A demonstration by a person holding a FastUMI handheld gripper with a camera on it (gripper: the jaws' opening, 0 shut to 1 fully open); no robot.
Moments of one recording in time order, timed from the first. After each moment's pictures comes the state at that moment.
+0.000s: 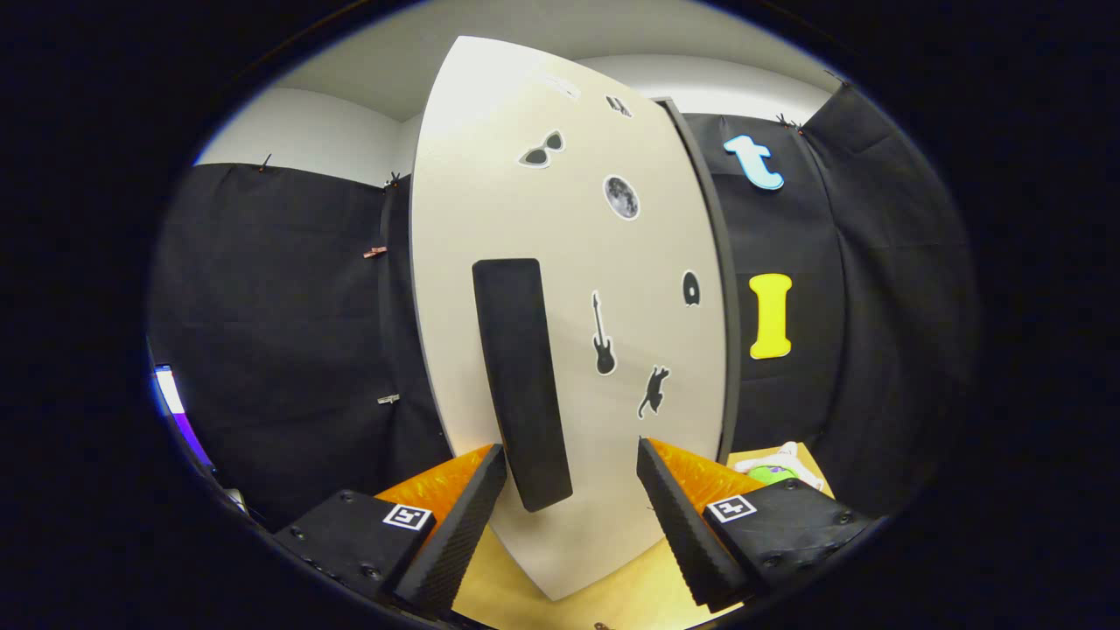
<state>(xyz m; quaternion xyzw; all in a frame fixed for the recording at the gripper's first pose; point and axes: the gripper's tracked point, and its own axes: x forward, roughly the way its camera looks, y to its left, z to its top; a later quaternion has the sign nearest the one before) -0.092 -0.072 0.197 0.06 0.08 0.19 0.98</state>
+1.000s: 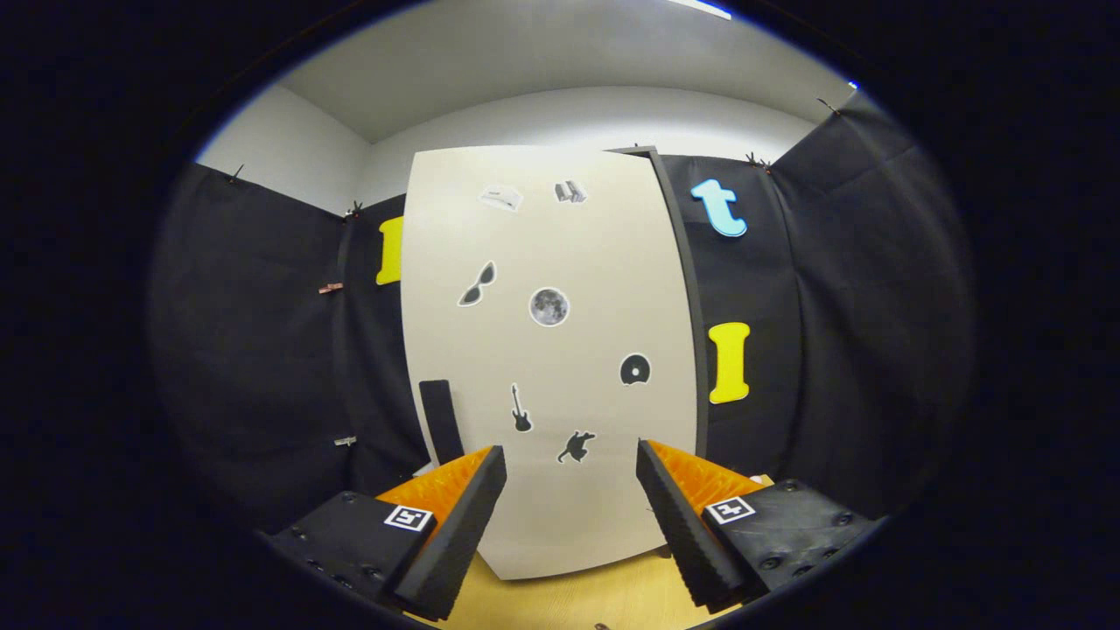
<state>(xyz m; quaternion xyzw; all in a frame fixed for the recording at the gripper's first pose) -0.072 -0.092 0.275 0.06 0.01 0.09 0.99</state>
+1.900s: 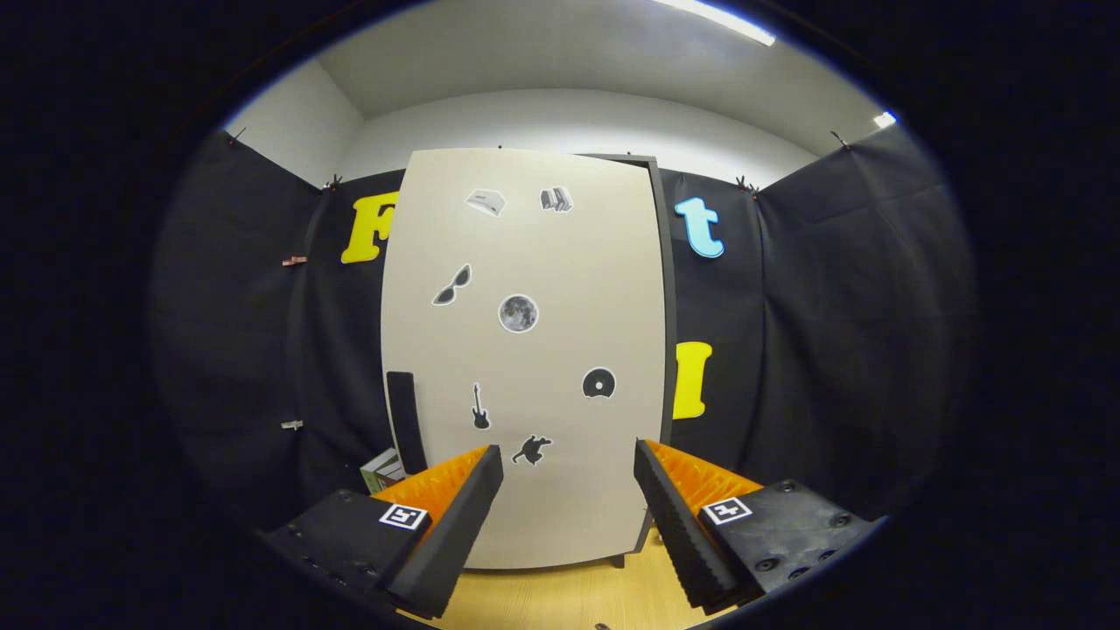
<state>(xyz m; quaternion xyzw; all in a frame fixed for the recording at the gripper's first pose) -0.049 -0.092 0.278 0.00 0.00 0.03 1.00</state>
